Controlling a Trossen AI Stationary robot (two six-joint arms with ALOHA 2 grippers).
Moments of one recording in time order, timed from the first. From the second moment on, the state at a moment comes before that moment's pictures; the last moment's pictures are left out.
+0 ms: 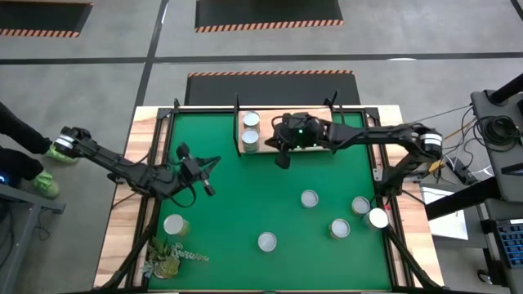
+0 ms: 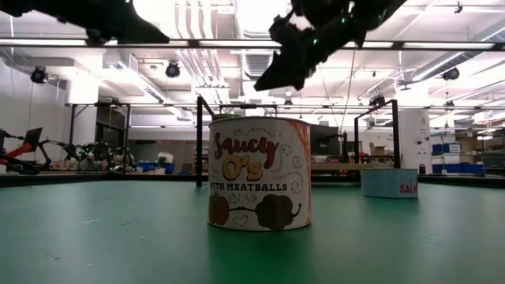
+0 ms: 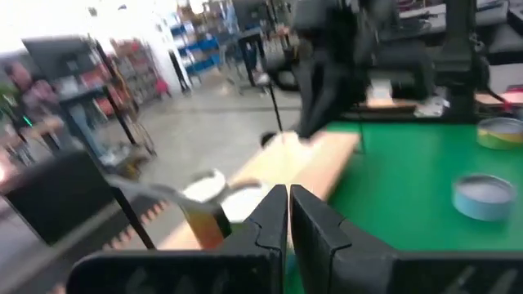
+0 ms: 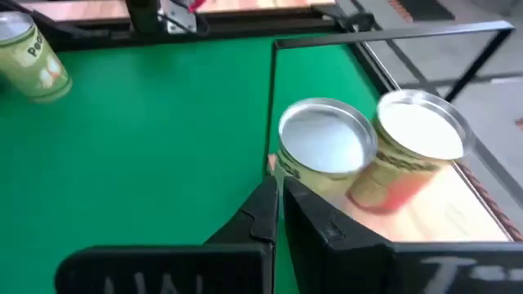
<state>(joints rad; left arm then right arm) -0.40 0.90 0.47 0.25 -1.03 0.05 -0.27 1.57 1.13 -0.06 -0.09 -0.08</state>
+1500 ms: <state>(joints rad) -0.41 0.90 0.47 0.09 -0.88 -0.09 -0.33 1.88 1.40 -0.08 -0.08 -0.21</state>
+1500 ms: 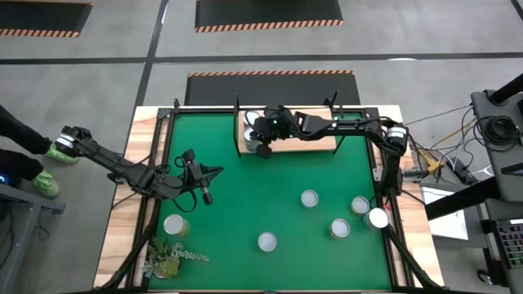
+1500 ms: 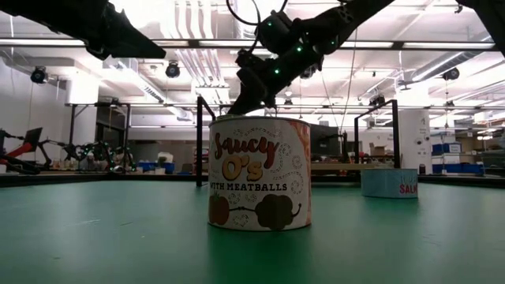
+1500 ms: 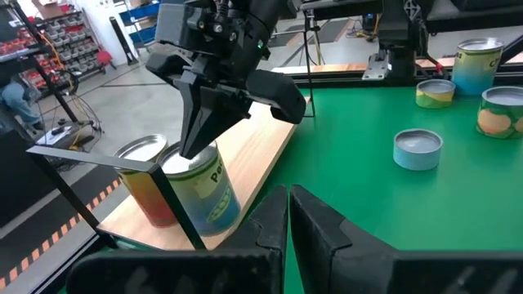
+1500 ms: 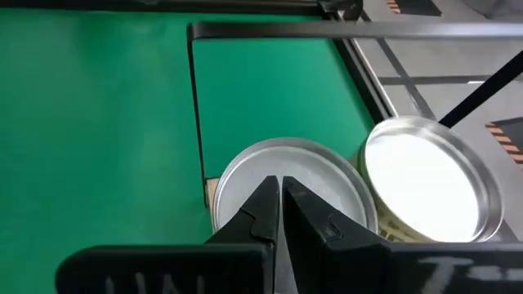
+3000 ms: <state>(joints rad) -0.85 1.38 1.17 -1.33 -0.01 -2.09 0.02 1.29 0.98 0.00 -0.16 -0.22</state>
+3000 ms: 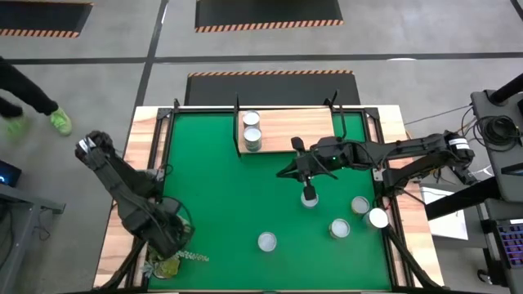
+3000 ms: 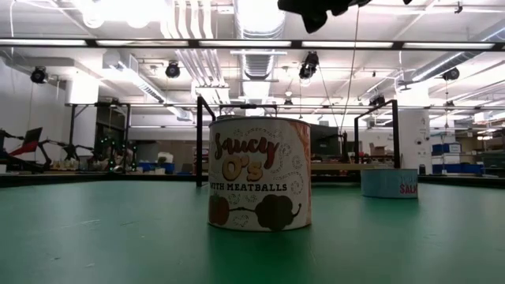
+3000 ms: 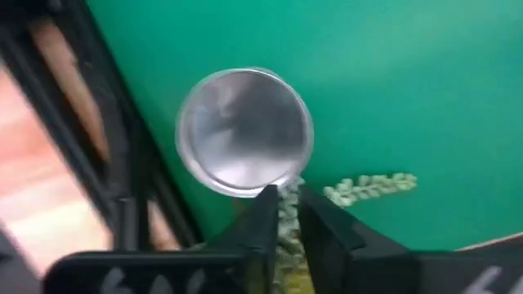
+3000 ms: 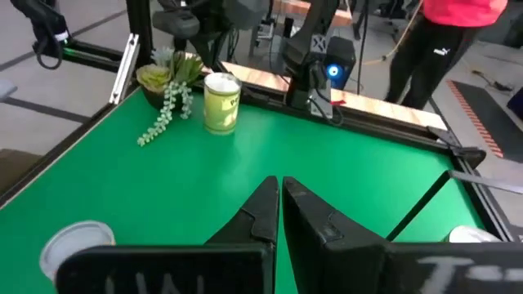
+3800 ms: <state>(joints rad) -0.87 1.38 1.06 -1.35 -0.07 -2.21 0.02 1.29 0.98 -0.05 -0.16 -0.22</state>
